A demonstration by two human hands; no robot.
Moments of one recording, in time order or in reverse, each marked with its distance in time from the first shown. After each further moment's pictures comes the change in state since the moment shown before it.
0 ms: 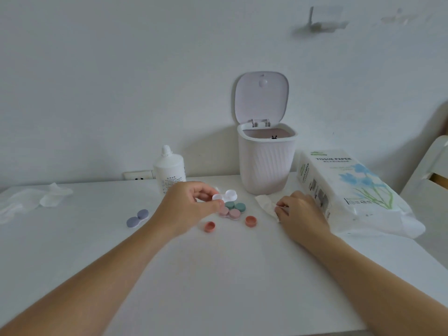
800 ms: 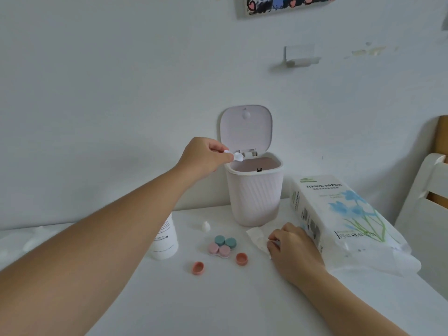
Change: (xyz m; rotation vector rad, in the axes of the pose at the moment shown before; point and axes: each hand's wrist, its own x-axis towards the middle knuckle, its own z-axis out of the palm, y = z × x) left_hand 0.147 0.097 0.005 0.050 0.081 0.062; right_hand 0.001 0.003 0.003 0.042 0.011 -0.019
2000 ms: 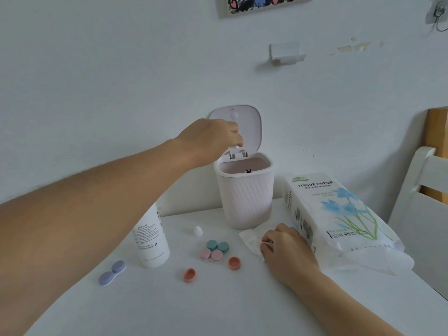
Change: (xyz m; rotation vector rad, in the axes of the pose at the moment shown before) left_hand 0.030 0.049 0.000 1.174 -0.169 0.865; right_hand 0.002 0.002 0.000 0.055 -0.010 0.004
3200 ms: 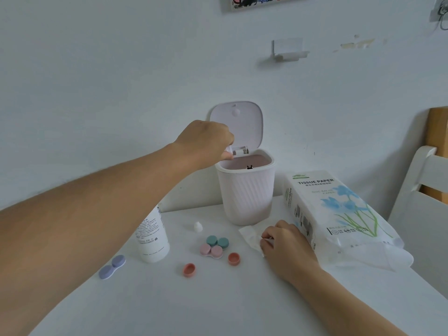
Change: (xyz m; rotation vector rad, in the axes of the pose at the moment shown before) left_hand -0.007 0.005 0.014 -0.001 -0.015 -0.170; right_hand 0.001 0.001 0.000 0.033 0.006 0.010
